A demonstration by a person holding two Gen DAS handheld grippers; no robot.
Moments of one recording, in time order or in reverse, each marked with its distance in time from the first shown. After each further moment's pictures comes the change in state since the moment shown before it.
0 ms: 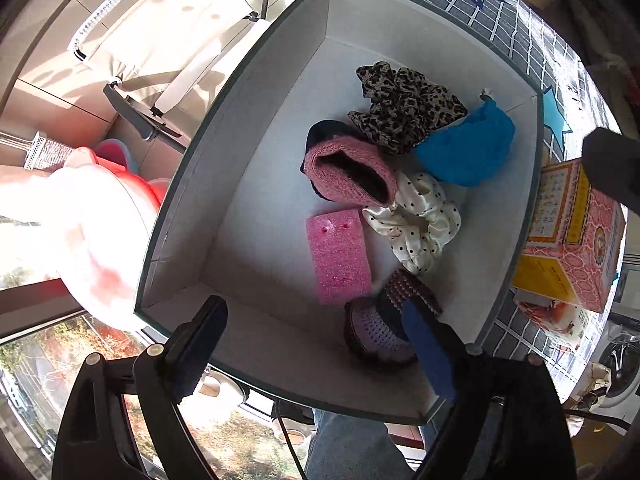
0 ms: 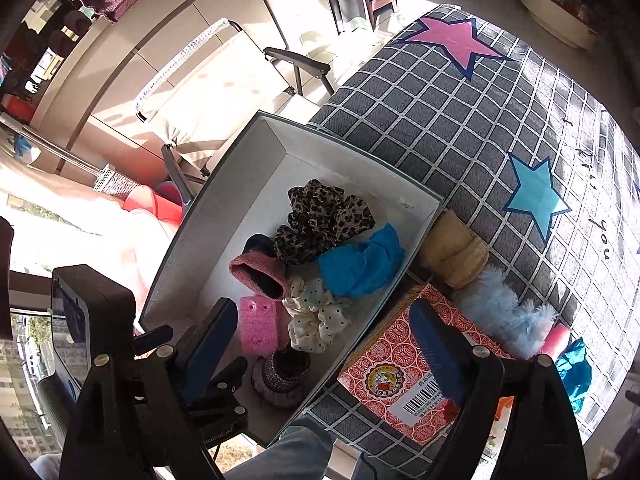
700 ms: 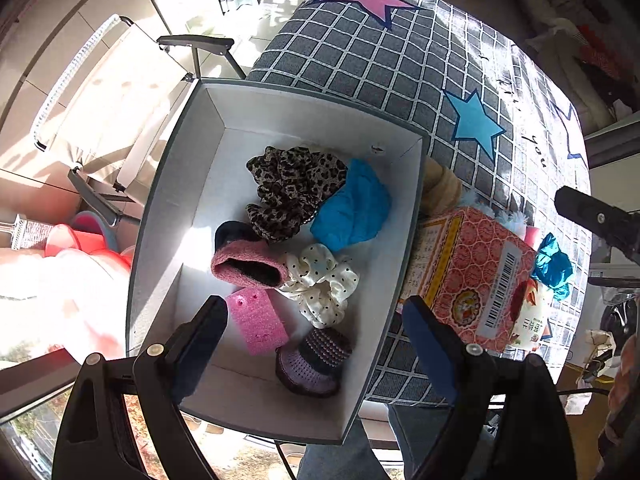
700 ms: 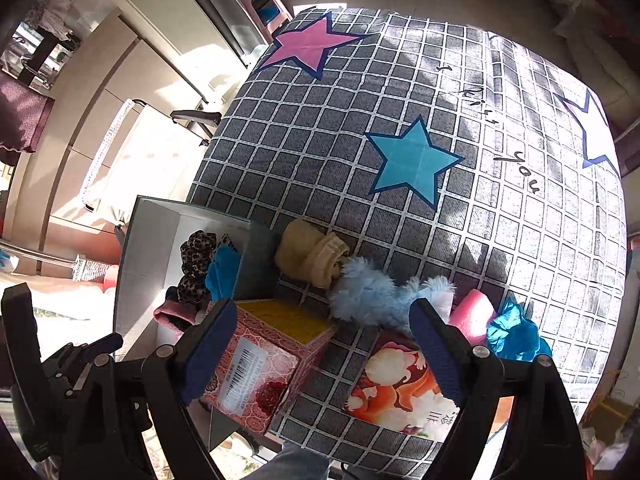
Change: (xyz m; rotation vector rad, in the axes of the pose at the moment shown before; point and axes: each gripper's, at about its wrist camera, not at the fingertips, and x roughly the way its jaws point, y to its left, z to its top) left arm -0.053 -0.084 0.046 0.211 -0.090 -0.060; right arm -0.044 -0.155 -0.022 0.352 -0.073 -0.061
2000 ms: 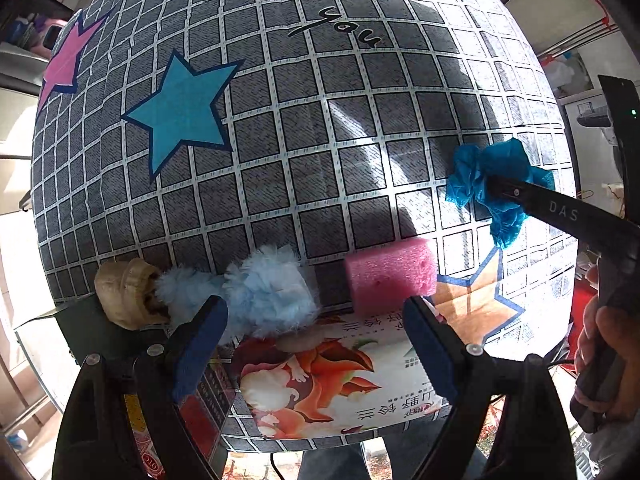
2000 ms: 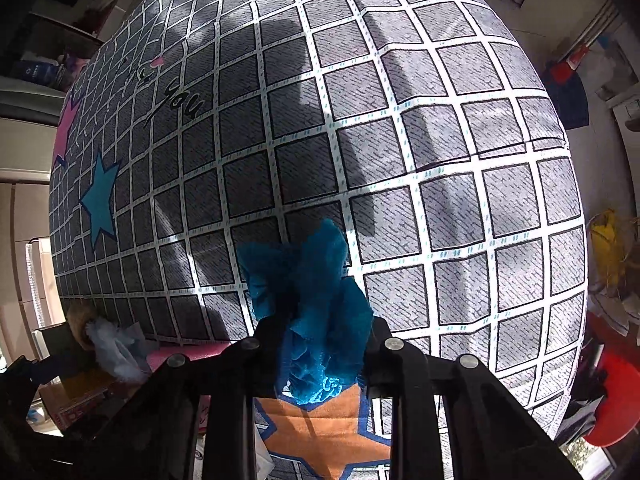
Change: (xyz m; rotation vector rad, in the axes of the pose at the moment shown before) left arm 0.107 -0.305 0.046 0.547 0.230 0.051; right arm 0.056 -0.321 -0.059 0.524 0.104 -0.041
